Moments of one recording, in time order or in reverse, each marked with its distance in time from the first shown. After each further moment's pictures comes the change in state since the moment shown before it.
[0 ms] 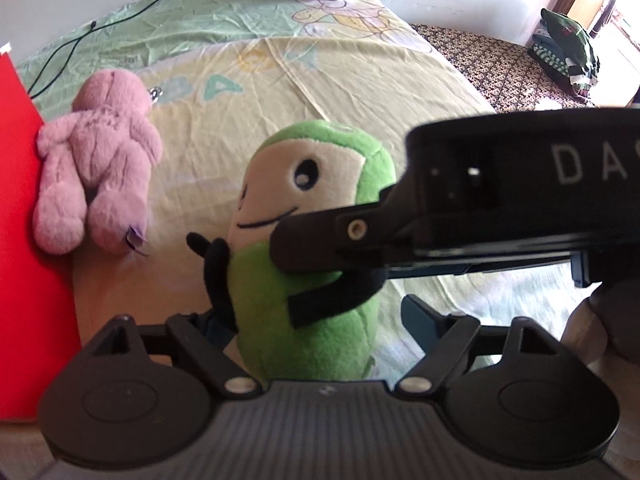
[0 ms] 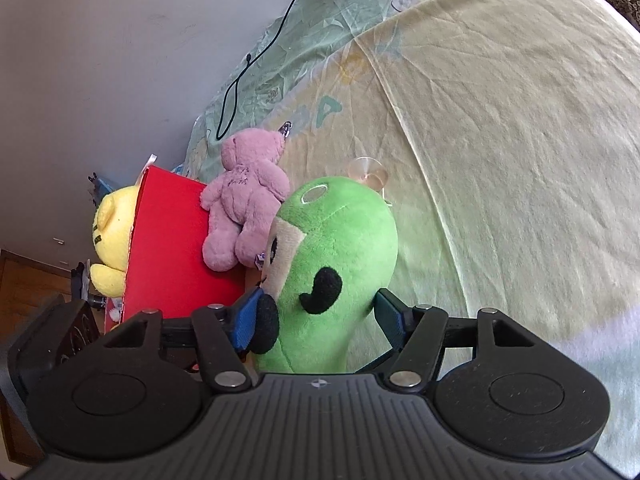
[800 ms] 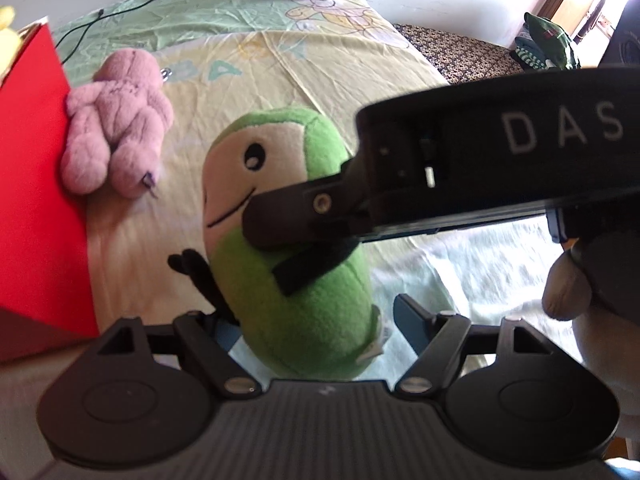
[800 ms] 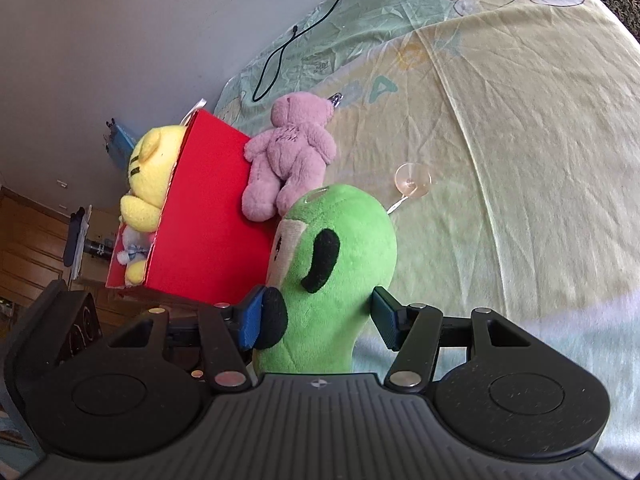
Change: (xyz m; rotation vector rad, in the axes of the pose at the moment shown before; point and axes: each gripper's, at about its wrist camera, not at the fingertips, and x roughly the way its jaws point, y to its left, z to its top) left arm -0.041 -0.003 -0.038 -0.026 0.005 -0.048; right arm -0.013 0.040 -0.026 -0.165 0.060 -0.007
